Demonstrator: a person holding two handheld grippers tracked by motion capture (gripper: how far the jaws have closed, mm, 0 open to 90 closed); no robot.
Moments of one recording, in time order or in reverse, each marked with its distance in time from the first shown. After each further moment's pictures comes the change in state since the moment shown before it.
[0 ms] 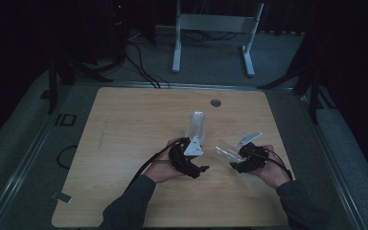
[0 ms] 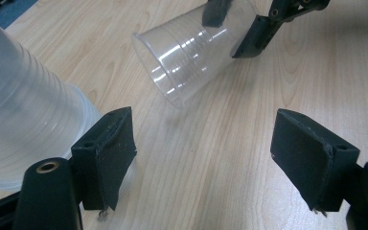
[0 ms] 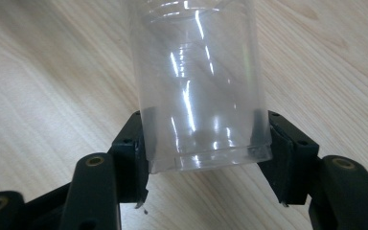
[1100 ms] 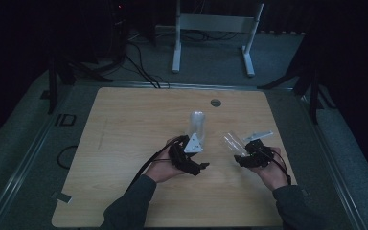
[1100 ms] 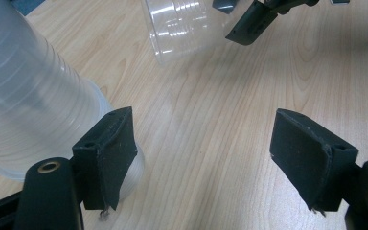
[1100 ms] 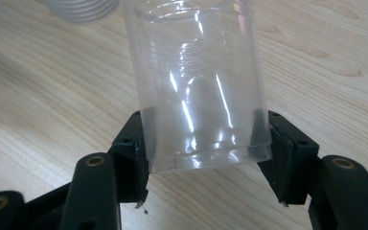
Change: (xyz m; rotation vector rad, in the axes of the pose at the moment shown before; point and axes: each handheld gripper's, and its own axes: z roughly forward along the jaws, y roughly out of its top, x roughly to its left) left arm 0.005 0.001 0.001 -0.004 0.033 -0.052; right arm -0.011 -0.009 -0.002 -0.085 -0.105 0.242
